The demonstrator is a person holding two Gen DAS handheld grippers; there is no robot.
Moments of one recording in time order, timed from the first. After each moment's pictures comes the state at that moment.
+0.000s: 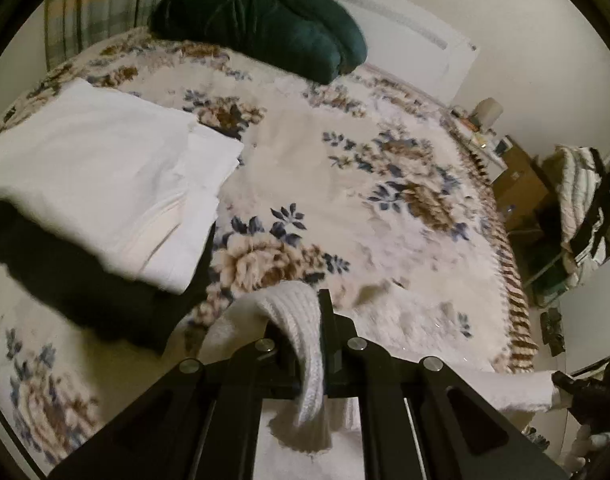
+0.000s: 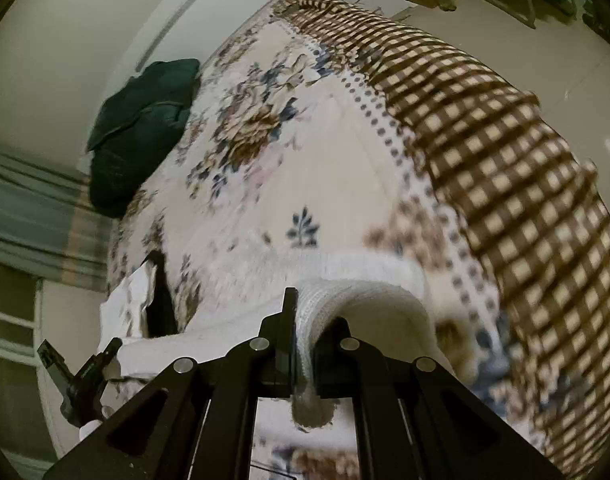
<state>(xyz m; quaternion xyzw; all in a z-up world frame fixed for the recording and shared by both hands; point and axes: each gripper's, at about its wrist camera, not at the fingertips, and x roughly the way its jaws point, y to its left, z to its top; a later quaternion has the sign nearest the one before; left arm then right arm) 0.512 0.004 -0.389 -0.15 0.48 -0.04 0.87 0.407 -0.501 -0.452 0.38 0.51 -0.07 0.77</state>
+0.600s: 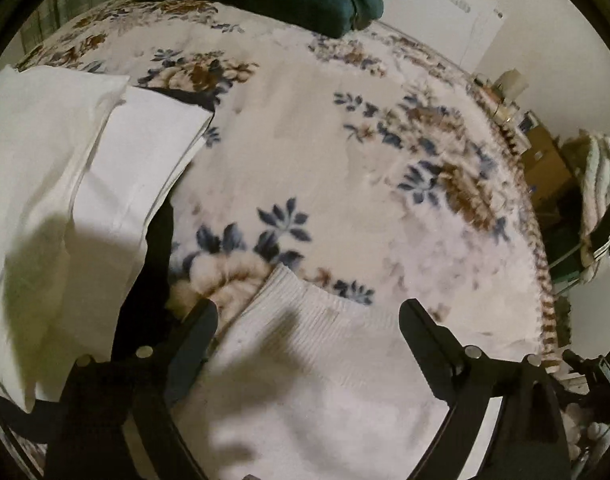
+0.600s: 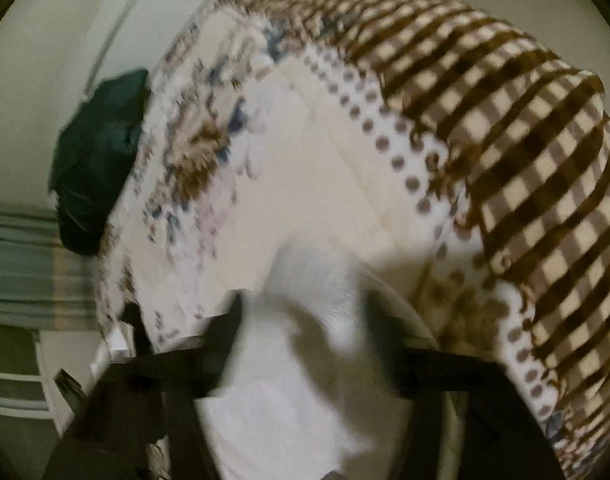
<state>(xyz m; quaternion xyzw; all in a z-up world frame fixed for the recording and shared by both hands) 0.596 -0.006 -0.446 -0.15 0.53 -0.05 0.83 0.505 -0.538 -0.549 0.44 0.52 -0.10 0.73</state>
